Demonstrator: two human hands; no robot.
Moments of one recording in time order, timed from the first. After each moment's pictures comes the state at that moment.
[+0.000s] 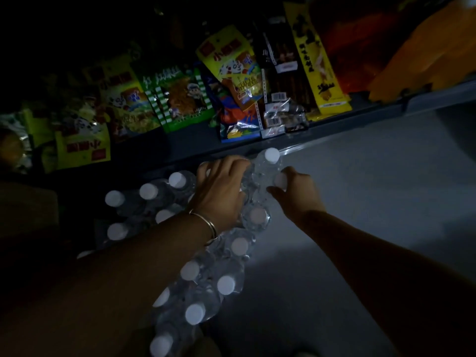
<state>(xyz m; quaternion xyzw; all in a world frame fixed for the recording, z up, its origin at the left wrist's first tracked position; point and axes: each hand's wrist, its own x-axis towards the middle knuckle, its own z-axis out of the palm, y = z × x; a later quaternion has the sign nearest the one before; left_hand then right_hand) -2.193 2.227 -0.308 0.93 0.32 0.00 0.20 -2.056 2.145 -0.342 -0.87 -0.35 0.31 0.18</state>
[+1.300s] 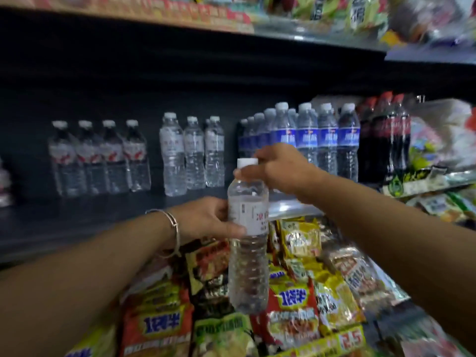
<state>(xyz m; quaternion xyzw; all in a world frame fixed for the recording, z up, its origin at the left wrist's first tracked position) -2.189 2.296 0.662 0.89 0.13 0.15 0.42 -2.049 2.184 0.709 -0.63 -0.60 0.01 0.49</state>
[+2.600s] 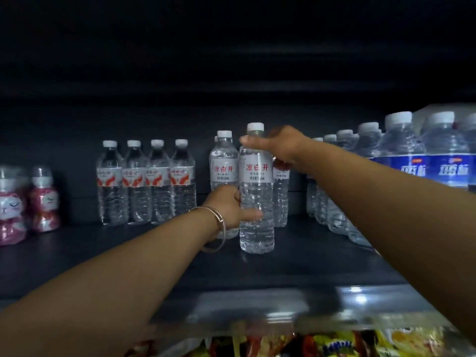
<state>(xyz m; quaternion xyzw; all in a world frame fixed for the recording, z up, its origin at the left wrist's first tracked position) -2.150 2.452 0.724 0.81 0.35 0.37 0.29 -2.014 2.417 0.813 -0.65 -0.60 0.05 0.47</state>
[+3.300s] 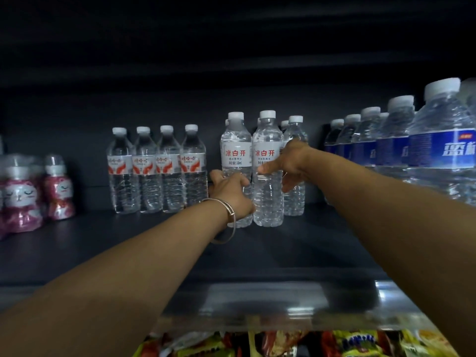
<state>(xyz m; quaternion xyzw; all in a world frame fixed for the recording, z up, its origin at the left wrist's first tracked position) -2.144 2.494 0.711 0.79 0.46 0.39 0.14 -2.010 2.459 0.773 -0.68 -0.56 0.17 0.44</state>
